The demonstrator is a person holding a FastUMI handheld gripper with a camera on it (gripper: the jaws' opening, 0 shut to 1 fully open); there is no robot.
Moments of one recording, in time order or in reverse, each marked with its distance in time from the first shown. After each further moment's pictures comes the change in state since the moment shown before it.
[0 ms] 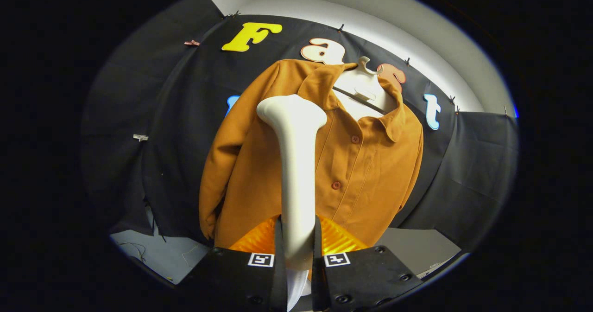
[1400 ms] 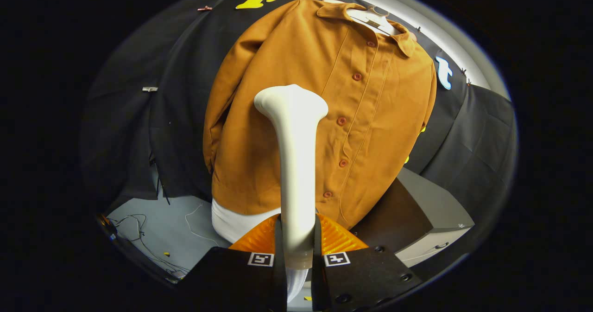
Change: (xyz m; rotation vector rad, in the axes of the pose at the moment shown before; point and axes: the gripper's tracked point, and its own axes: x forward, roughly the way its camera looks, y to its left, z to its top) arm -0.042 0.023 -0.180 -0.031 0.292 0.056
